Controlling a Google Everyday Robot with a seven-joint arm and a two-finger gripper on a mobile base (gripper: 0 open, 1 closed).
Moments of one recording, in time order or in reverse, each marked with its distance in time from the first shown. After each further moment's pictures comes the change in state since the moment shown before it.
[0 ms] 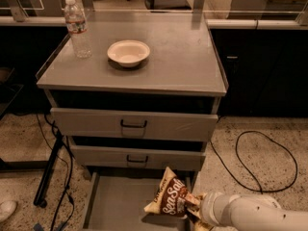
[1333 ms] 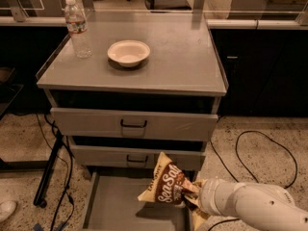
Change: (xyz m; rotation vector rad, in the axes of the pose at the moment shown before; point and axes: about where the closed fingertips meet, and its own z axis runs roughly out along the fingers) arm -0.066 -0.017 -0.061 0.053 -0.060 -0.060
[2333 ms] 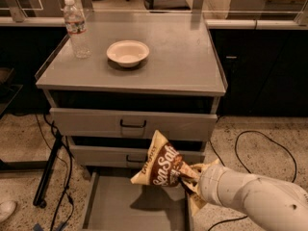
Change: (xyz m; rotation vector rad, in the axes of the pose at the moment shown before) arm -0.065 -0.026 -0.058 0.124 -0.091 -0.081
